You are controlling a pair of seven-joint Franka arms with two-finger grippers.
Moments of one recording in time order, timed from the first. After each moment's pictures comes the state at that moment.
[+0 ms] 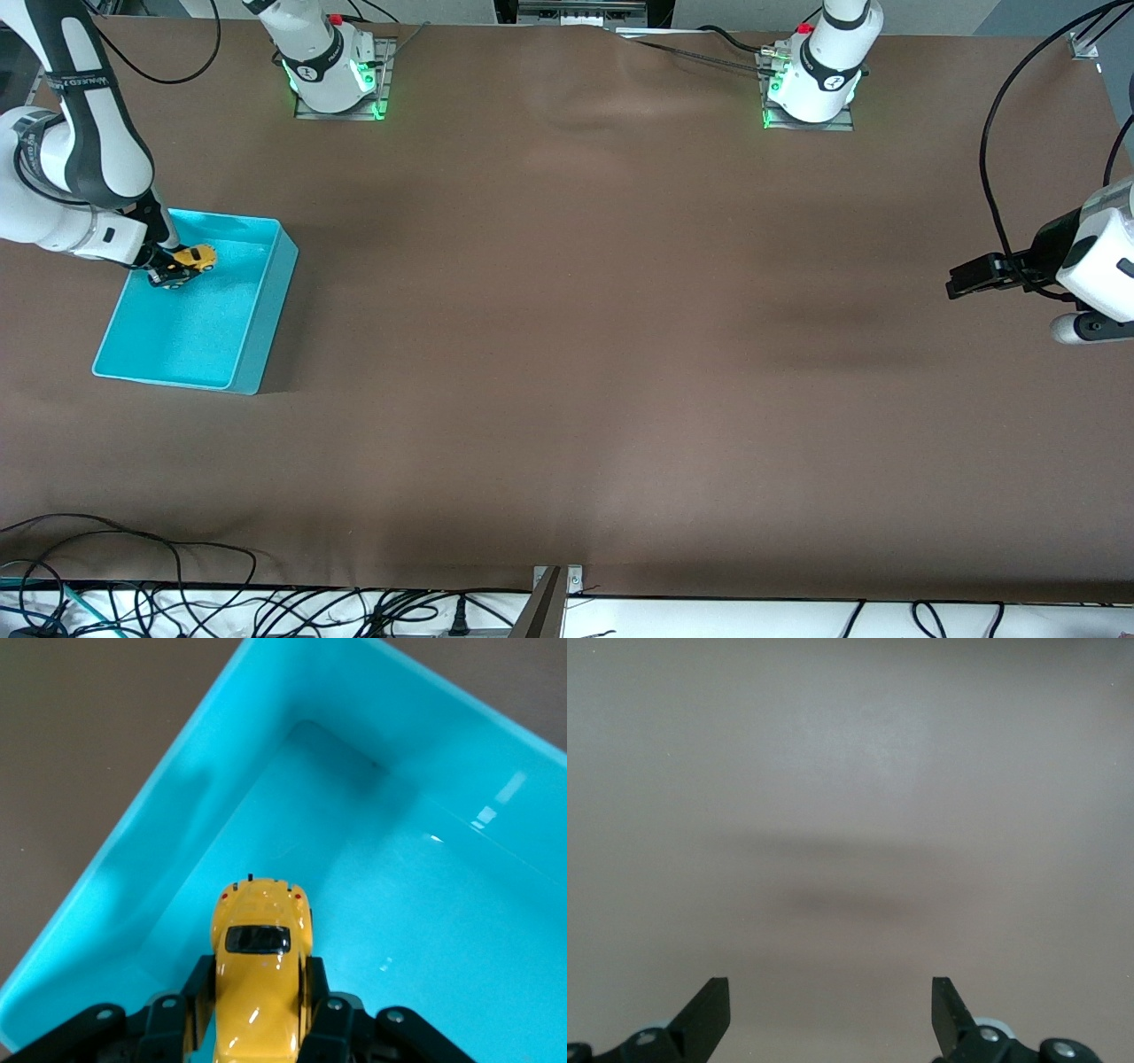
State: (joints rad) left arm -0.01 0.28 0.01 -1.32 -0.01 1.50 -0.13; right arm -0.50 0.21 0.14 -2.26 -0.02 2.29 -2.44
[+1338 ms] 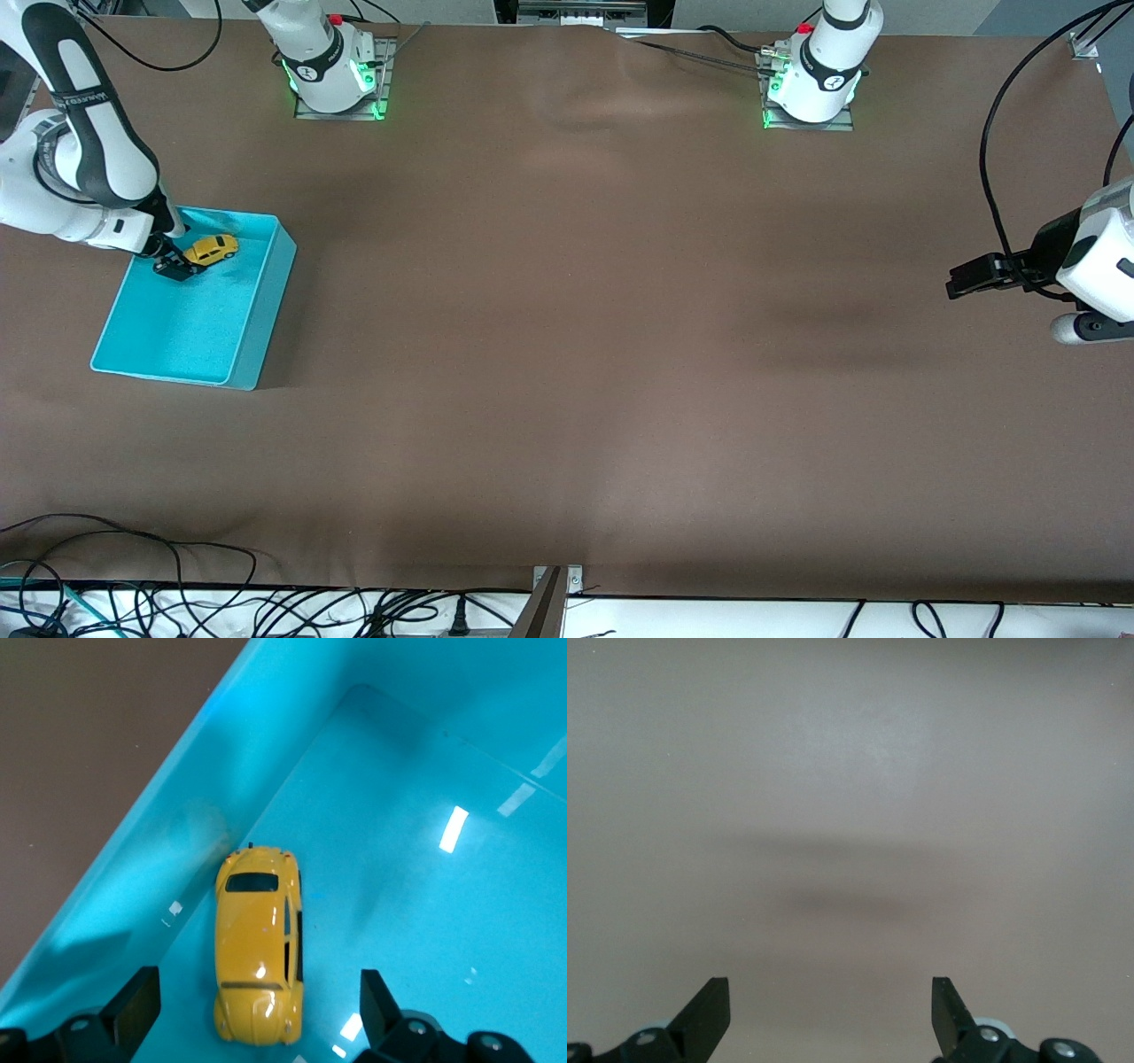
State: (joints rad) left arm -0.01 0.28 0.01 -1.32 -0.01 1.50 -0.13; right arm -0.60 0.26 0.15 -2.29 -0.01 2.32 -2.49
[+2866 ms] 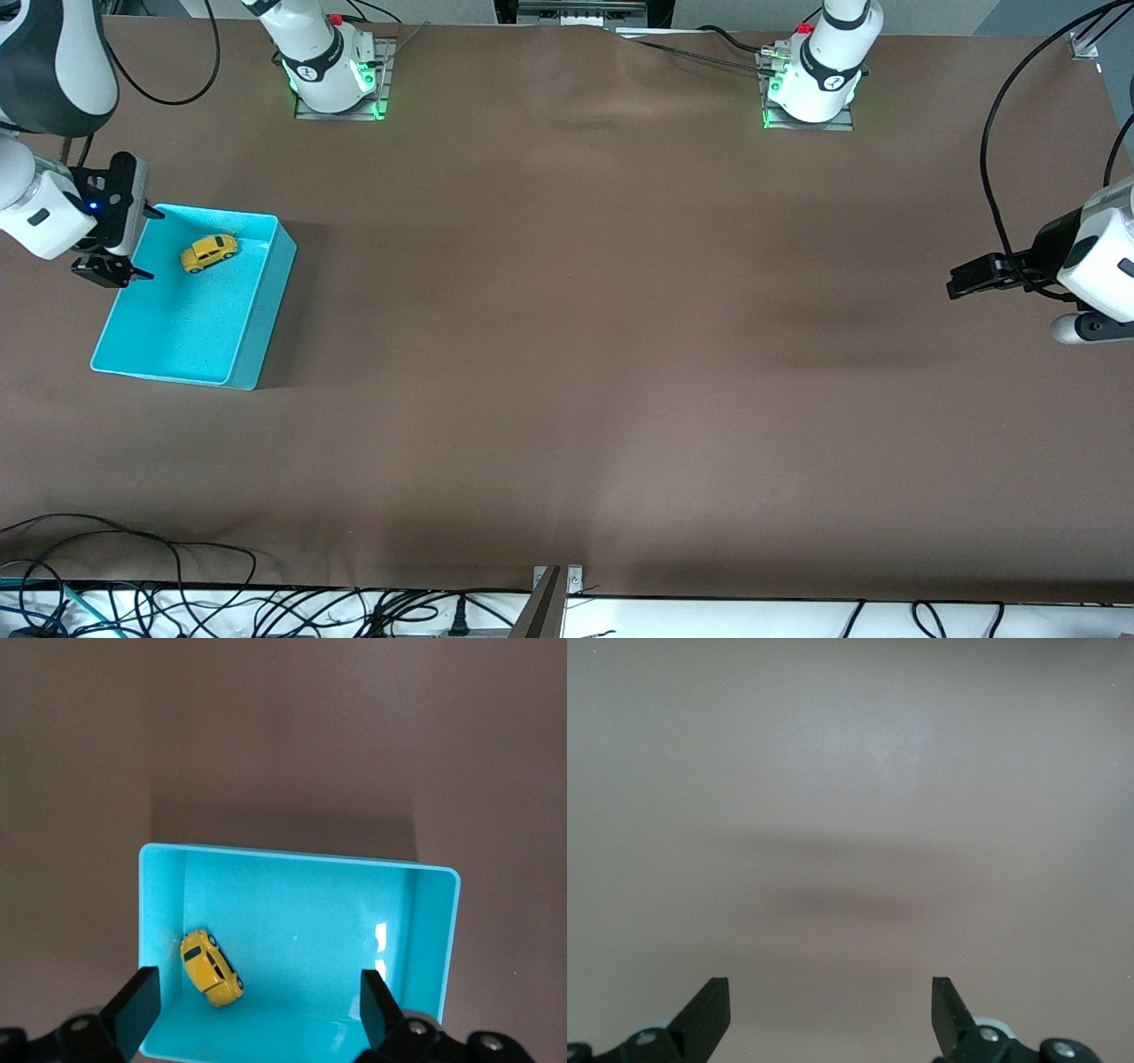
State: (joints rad) left arm -0.01 0.28 0.01 -1.32 -0.01 1.50 -0.13; right arm -0.35 -0.01 0.25 -1.96 0.00 1.88 -1.56
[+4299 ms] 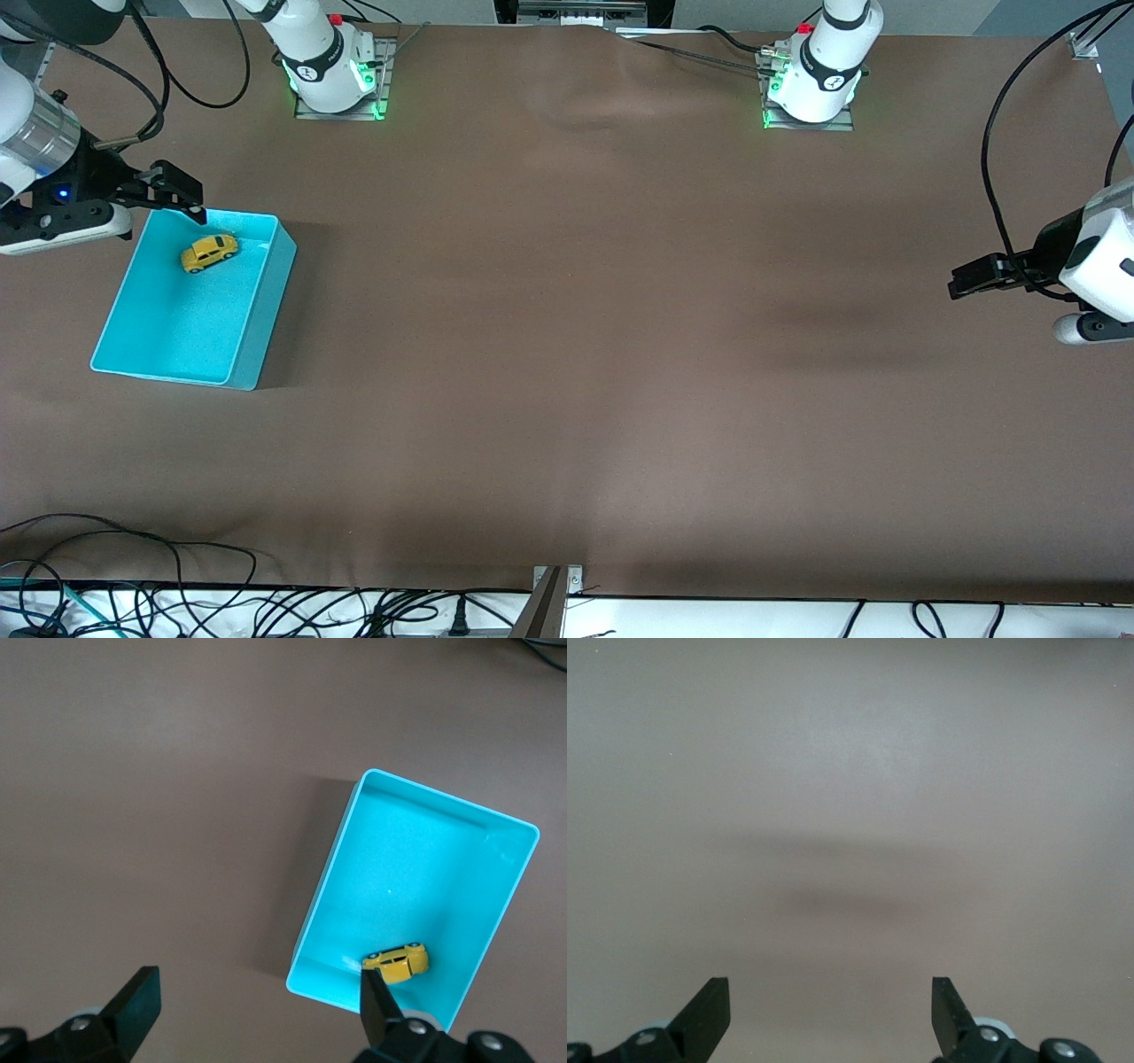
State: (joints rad) left arm -0.01 0.28 0.01 -1.32 -0.01 1.50 -0.13; right arm 0.06 -0.04 -0.01 -1.74 0.01 1.69 -0.15
